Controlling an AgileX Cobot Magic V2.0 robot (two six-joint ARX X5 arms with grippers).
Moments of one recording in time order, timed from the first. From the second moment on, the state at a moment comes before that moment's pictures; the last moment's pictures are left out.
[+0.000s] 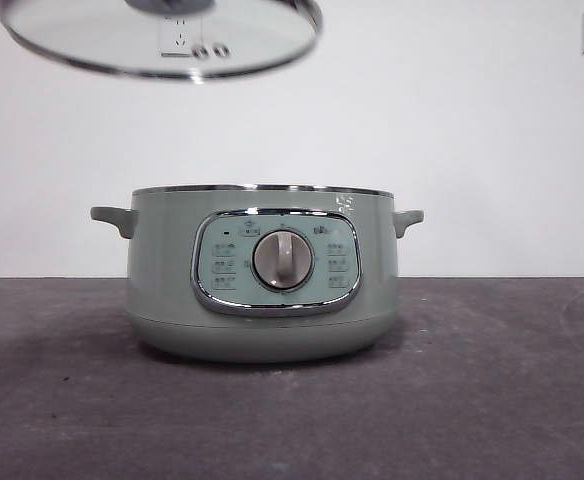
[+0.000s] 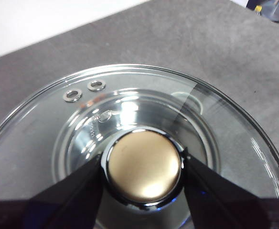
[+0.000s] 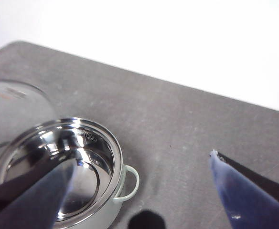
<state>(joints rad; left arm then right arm) -0.47 1.29 1.38 -0.63 0.19 0.06 0.51 1.13 1.59 -0.85 0.16 -0.05</state>
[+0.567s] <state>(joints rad) -0.52 1.60 1.38 -0.41 0.18 0.06 0.51 1.00 1.59 -0.95 0.16 -0.05</state>
